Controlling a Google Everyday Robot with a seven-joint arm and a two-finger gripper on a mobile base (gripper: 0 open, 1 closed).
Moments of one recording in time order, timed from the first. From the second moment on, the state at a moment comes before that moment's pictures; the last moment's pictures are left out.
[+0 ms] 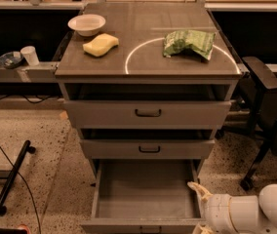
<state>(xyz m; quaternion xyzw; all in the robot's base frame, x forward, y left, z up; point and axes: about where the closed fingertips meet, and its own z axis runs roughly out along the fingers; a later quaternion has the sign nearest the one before) 0.338 -0.141 0.568 -0.53 0.74 0.25 0.33</state>
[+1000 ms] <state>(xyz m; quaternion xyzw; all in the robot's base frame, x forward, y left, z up) 0.404 -0.120 0.417 -0.57 0.76 0.22 0.24</state>
